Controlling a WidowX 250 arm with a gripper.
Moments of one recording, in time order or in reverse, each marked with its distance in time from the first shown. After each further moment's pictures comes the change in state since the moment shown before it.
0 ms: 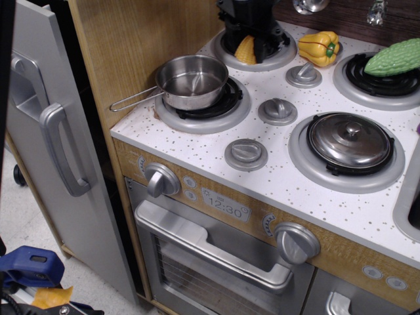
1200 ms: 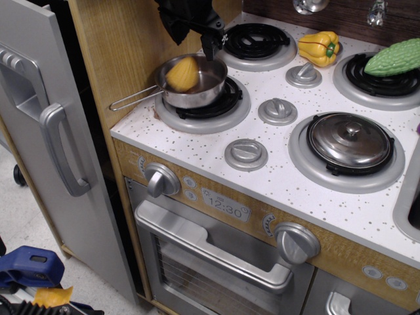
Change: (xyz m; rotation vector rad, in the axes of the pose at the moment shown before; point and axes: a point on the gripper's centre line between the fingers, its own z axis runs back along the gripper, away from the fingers) arm -0.048 0.035 0.036 0.013 -0.049 0.065
